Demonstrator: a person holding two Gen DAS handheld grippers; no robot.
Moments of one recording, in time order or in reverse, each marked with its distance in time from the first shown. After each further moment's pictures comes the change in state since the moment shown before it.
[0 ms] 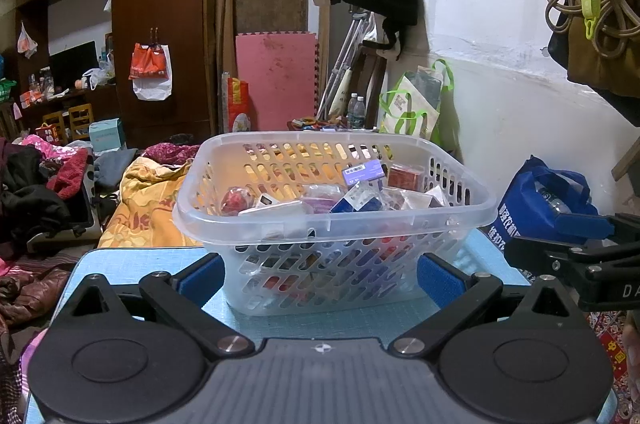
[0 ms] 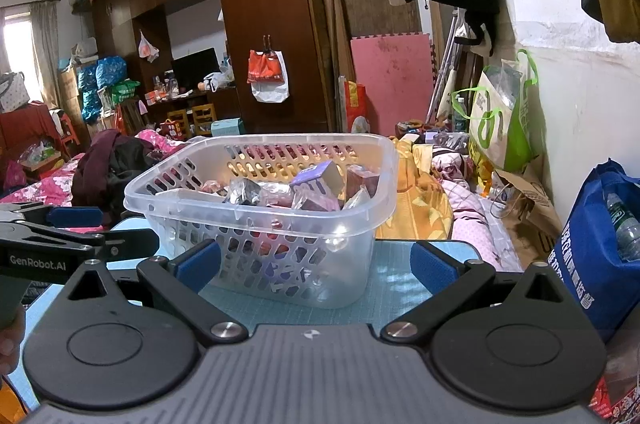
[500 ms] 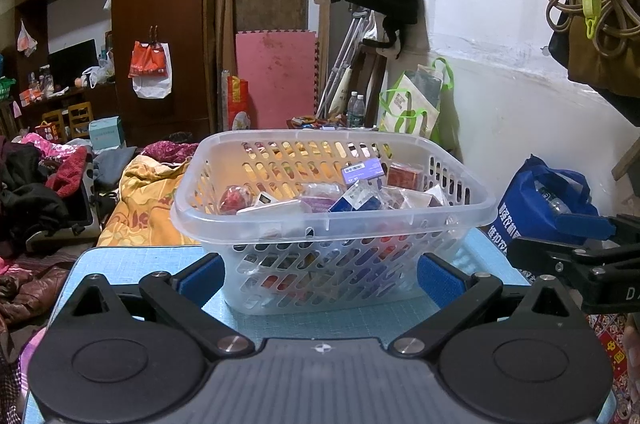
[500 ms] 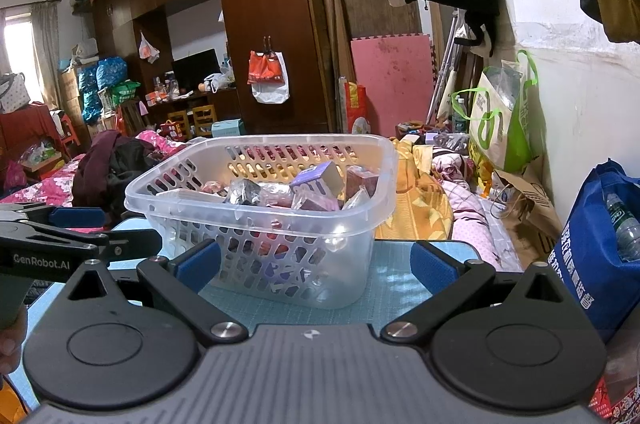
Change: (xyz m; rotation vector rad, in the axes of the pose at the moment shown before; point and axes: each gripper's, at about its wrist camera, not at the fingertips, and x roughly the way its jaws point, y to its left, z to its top) left arm 0.001 -0.003 -0.001 -0.003 0.003 0.000; right arm 0.000 0.000 0.000 0.002 -0.001 0.001
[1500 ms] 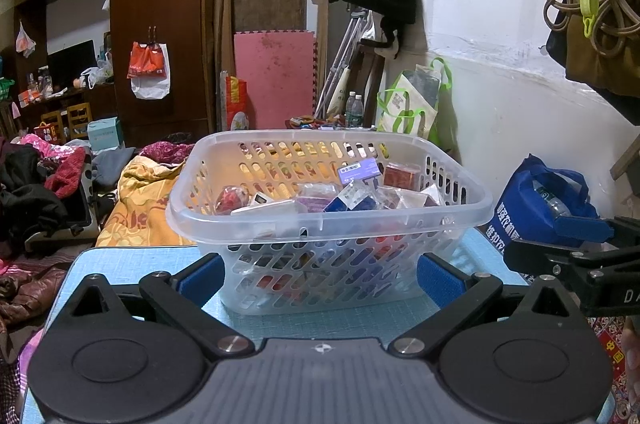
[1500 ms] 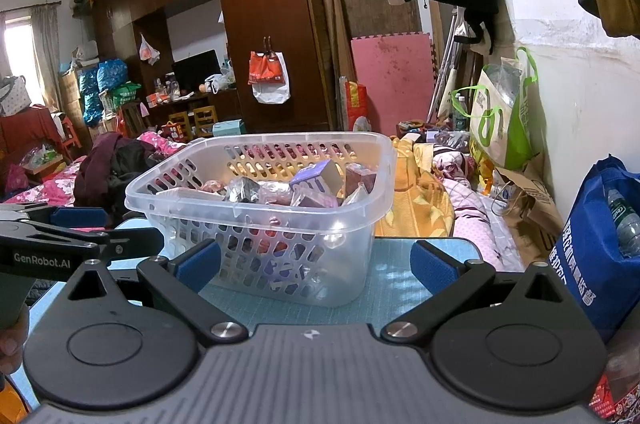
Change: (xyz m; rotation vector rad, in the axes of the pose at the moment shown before) left arm 0.002 -0.002 0.001 0.003 0.000 -0.004; right arm -0.002 -0.002 -0.001 0.006 0.000 0.003
